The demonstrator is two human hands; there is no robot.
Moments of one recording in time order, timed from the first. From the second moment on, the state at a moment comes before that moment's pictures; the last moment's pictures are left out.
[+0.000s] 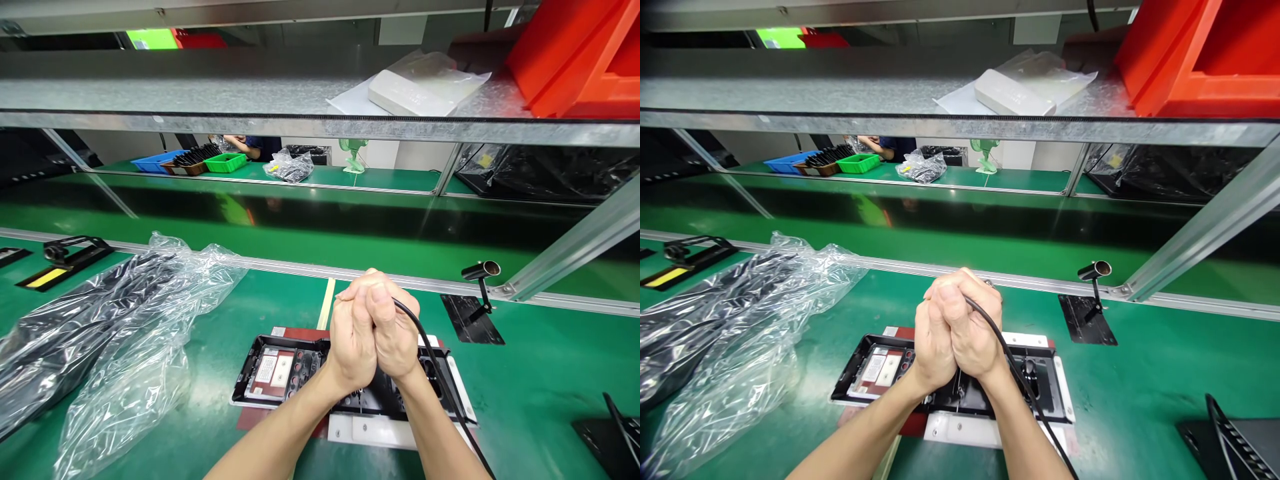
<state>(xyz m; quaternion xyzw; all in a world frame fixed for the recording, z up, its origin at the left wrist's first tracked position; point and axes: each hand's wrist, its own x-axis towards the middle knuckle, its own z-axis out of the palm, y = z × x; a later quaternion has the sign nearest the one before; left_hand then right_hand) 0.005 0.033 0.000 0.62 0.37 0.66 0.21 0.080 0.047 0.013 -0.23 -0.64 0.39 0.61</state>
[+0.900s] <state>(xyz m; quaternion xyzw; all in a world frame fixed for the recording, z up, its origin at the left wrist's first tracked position) 0.005 0.033 0.003 0.63 0.37 0.66 0.21 0.080 0.048 0.011 -0.23 -0.64 0.39 0.62</state>
